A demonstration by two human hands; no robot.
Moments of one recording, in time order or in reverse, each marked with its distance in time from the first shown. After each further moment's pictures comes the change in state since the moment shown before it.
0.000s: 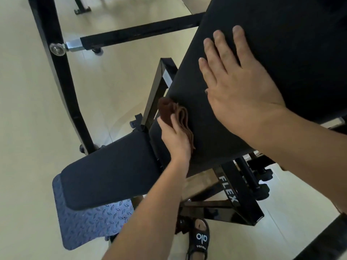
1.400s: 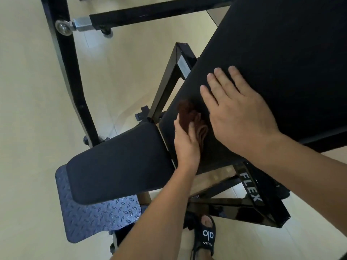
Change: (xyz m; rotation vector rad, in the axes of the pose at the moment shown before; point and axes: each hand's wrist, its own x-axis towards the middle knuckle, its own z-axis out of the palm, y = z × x) left_hand 0.010 -0.060 -0.031 0.052 -0.202 0.062; right_hand 0.005 -0.094 0.014 0.380 0.024 -0.037
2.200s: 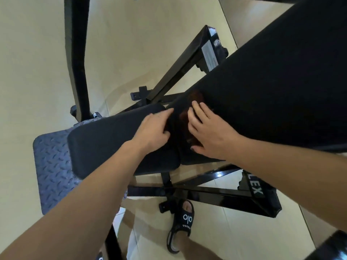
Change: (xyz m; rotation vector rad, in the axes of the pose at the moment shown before) left_hand 0.060 -0.025 -0.157 0.782 -0.605 0.193; right_hand 0.037 -0.098 0.040 -0.070 -0.220 -0.511
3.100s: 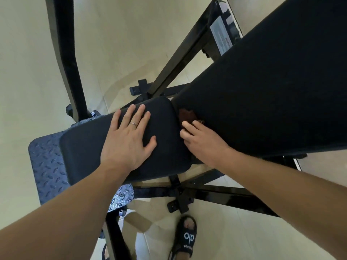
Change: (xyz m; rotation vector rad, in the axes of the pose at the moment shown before) left_hand -0.036 -0.072 0.008 0.742 0.220 -0.061; right_hand 0.056 -0.073 0.060 0.117 0.040 -0.102
